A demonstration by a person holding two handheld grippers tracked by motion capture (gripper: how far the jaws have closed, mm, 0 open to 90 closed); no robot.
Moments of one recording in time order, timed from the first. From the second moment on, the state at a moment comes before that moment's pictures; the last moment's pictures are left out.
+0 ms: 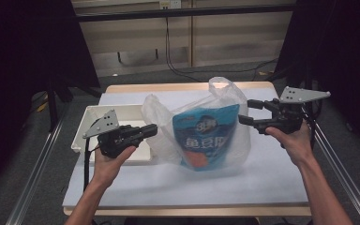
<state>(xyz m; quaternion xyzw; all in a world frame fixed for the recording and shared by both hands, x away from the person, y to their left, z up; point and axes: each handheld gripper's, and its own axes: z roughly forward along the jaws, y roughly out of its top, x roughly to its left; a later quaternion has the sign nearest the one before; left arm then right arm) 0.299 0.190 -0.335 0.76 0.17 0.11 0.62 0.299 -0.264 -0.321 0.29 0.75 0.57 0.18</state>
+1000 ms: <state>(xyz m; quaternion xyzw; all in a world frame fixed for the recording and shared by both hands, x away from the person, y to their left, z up) 0.288 0.186 -0.326 0.76 0.16 0.11 0.62 0.271 -0.275 -0.319 0.27 0.74 0.58 0.18</state>
